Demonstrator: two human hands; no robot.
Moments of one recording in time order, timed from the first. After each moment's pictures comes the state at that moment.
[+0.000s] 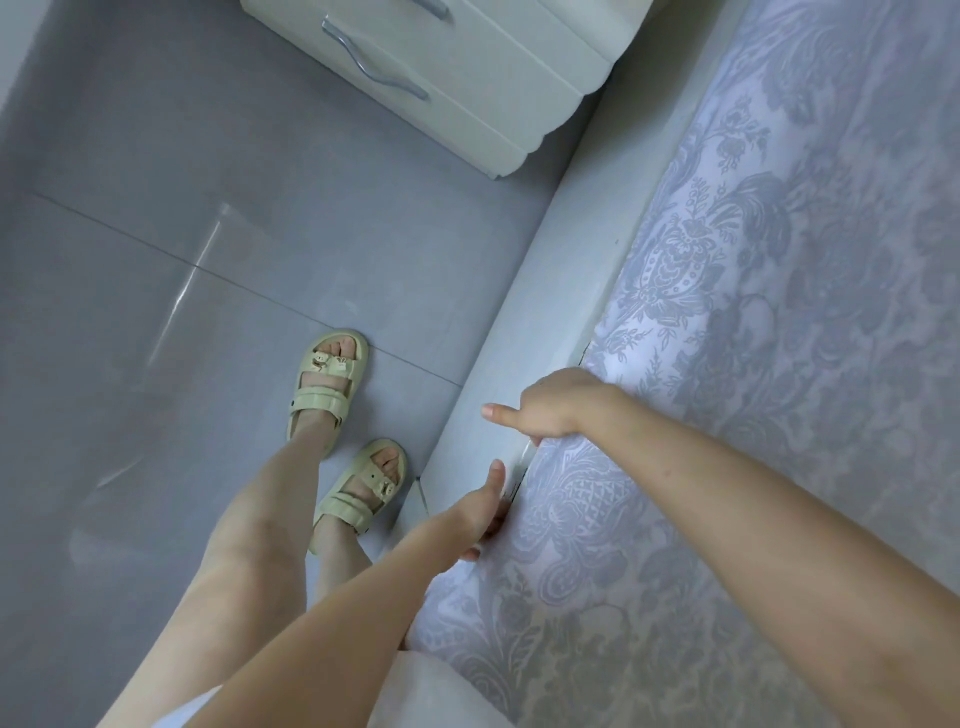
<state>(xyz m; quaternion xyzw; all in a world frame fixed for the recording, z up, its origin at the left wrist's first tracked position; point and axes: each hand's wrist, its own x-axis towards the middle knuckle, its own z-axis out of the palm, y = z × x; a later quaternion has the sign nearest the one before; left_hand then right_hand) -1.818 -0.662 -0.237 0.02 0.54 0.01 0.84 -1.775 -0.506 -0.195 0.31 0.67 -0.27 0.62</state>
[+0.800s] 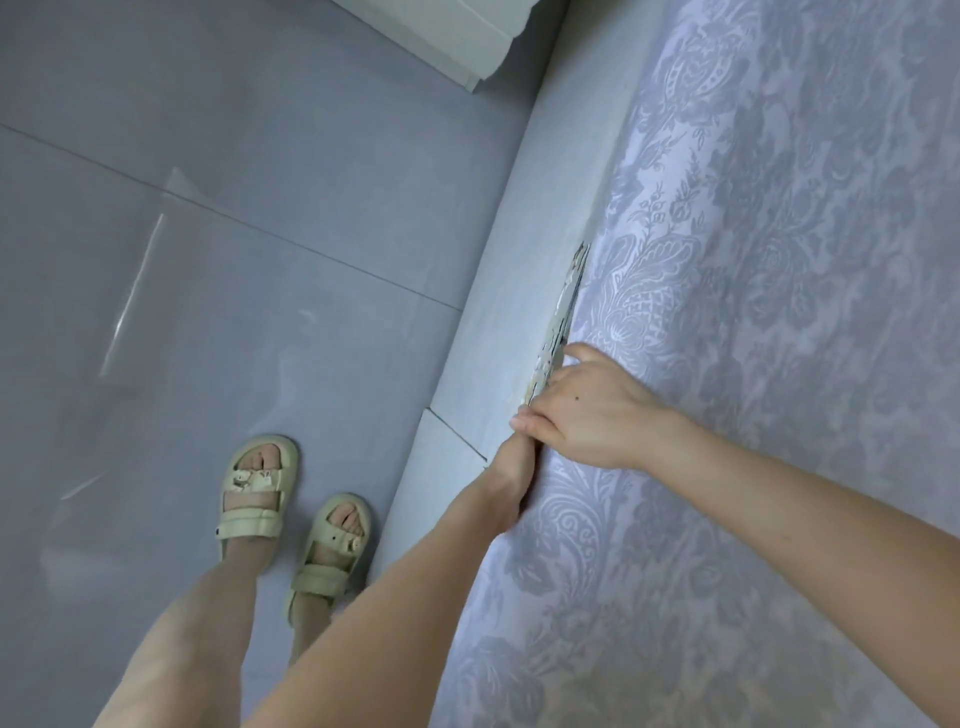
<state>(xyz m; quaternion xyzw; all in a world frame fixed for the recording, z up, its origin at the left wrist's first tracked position) -1.793 -0.776 -0.214 0.02 0.47 0.20 0.86 -1.724 -0.688 -0.172 0.23 0.88 -0.11 0.40</state>
